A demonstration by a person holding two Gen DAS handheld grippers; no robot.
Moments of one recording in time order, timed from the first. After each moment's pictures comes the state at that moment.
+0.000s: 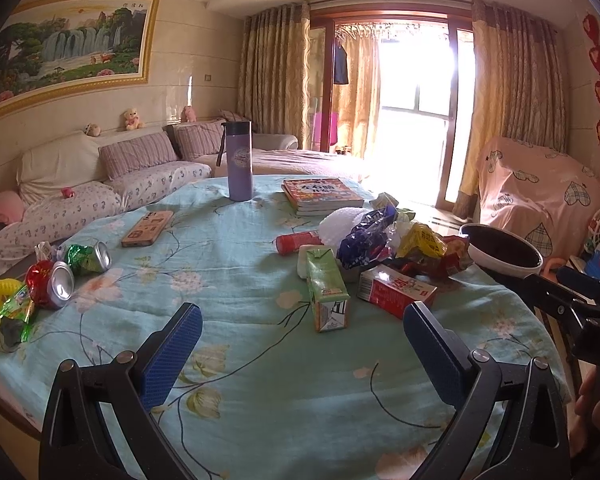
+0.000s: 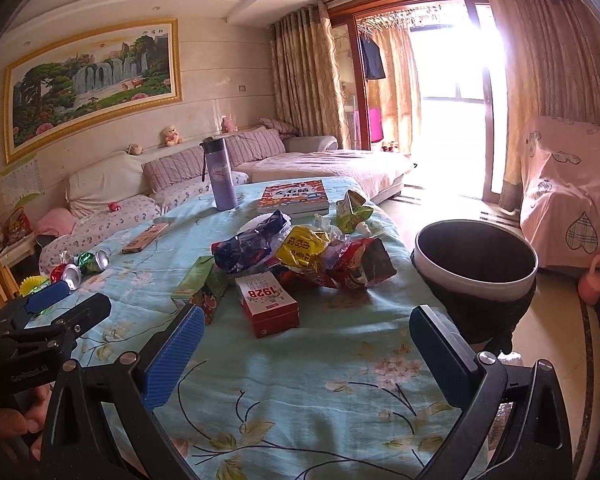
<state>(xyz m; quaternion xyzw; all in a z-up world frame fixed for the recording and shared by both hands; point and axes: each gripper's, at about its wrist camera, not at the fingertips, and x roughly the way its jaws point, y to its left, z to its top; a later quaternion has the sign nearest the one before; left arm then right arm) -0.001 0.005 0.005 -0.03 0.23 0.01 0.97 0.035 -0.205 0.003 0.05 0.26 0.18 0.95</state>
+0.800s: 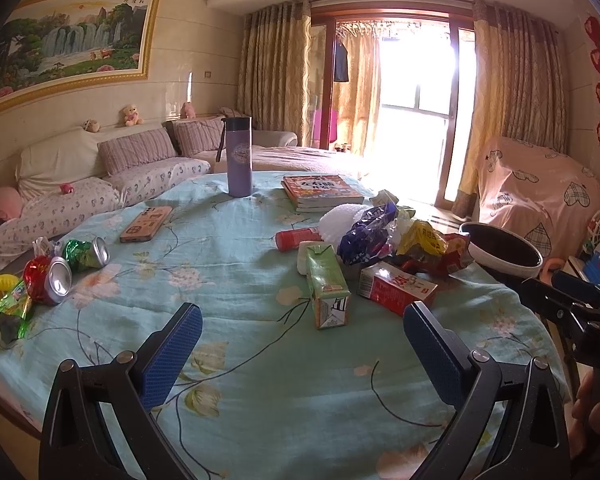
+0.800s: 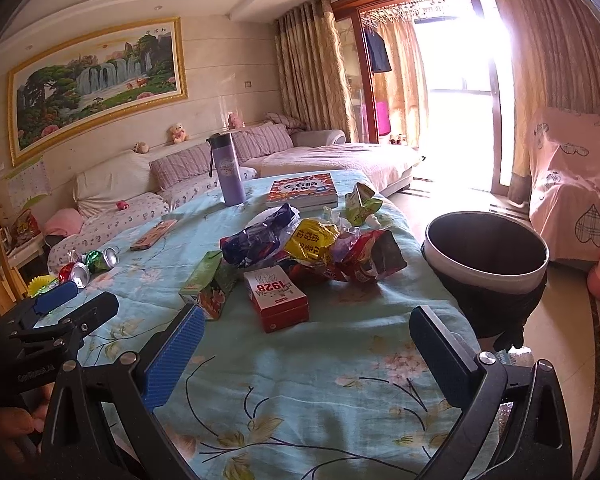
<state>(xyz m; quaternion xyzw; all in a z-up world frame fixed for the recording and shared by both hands) -0.006 0.007 0.002 -0.03 0.23 0.00 0.97 0.037 -0.204 -0.001 0.06 0.27 0.19 0.94</state>
